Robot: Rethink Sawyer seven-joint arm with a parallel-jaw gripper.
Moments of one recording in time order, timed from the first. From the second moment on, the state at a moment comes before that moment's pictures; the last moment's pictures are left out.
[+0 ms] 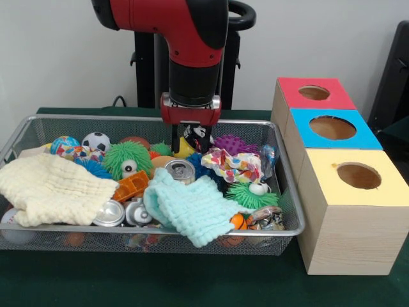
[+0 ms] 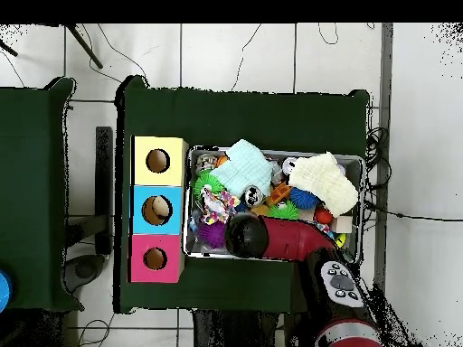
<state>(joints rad) -0.34 -0.56 0.03 1.80 -0.22 0.35 1.62</state>
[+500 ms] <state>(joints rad) -0.33 -0.52 0.03 1.72 -0.22 0.37 1.62</state>
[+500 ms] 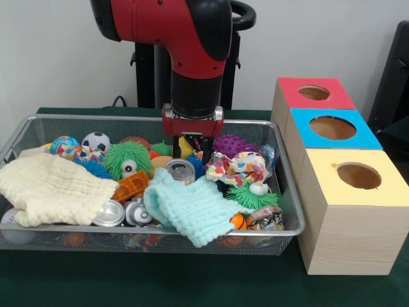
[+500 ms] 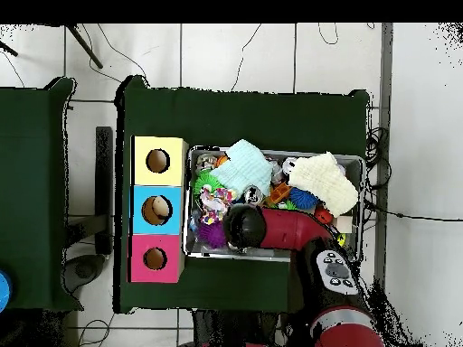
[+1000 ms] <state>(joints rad) -0.33 -0.50 0.03 1.66 -0.22 0.45 1.62</state>
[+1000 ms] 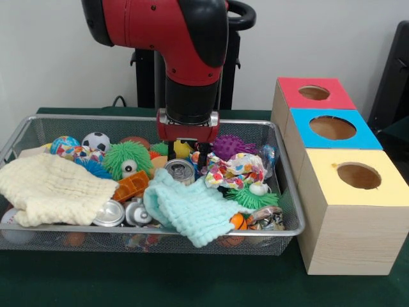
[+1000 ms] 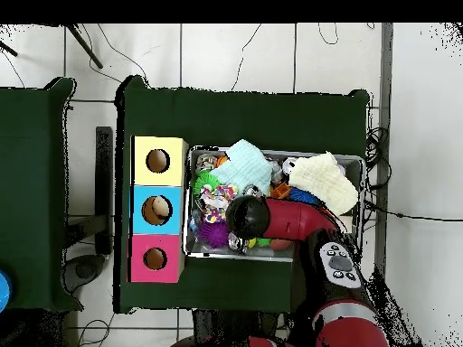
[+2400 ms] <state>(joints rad) -0.34 -0.48 0.03 1.56 -0.22 0.56 1.62</state>
